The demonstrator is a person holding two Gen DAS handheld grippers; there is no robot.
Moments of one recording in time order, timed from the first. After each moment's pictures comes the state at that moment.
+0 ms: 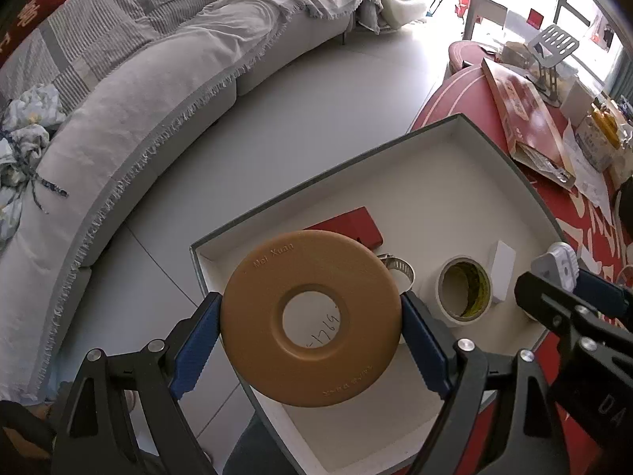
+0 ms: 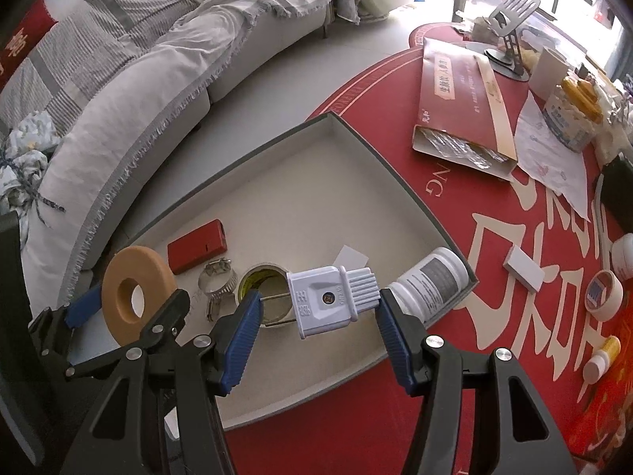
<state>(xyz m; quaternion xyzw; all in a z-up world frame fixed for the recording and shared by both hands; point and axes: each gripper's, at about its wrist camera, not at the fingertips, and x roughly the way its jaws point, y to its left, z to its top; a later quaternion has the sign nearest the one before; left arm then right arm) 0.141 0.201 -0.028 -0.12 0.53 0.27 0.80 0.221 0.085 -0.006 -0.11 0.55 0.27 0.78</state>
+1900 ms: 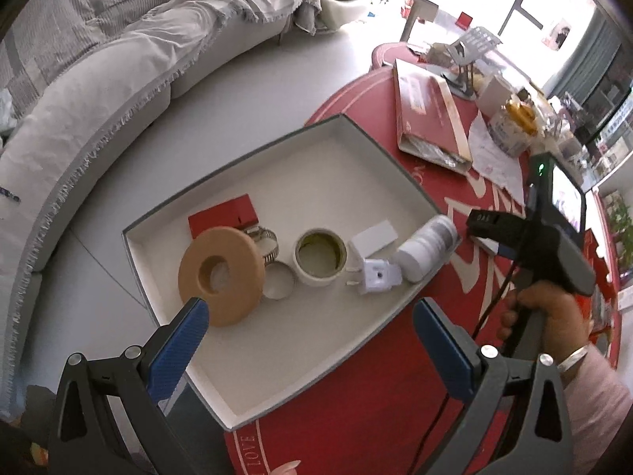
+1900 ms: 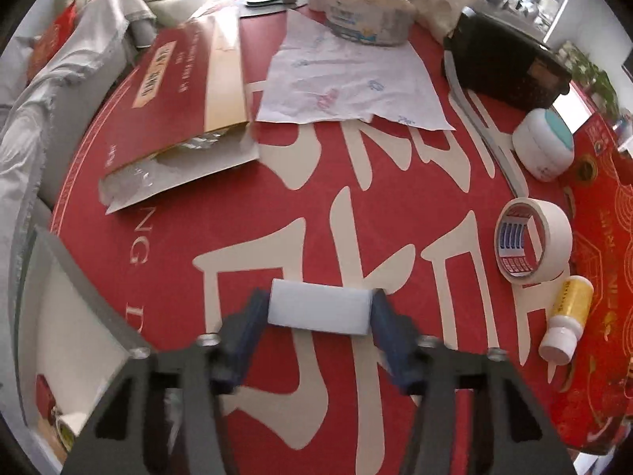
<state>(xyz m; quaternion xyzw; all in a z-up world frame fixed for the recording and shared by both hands) 0.132 0.137 0.021 -0.17 0.52 0.15 0.82 0.337 -0.044 -0.069 0.00 0.59 -0.02 0.81</state>
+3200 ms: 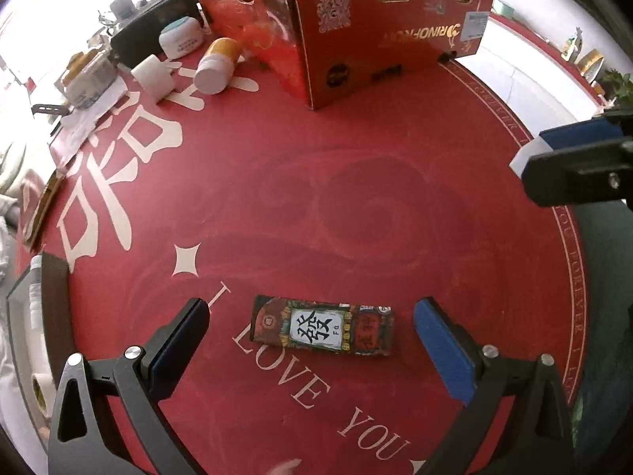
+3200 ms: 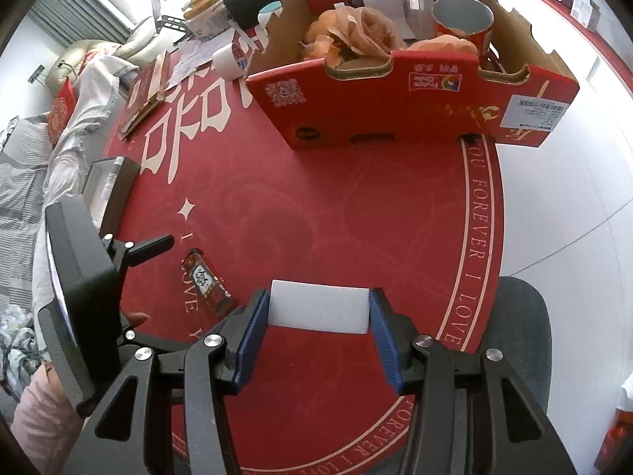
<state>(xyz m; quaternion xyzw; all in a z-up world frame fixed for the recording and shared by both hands) 0.079 -0.144 -0.084 0.27 0.51 -0.31 0.76 0.040 -0.283 -0.015 0.17 0.59 0.00 0.79</state>
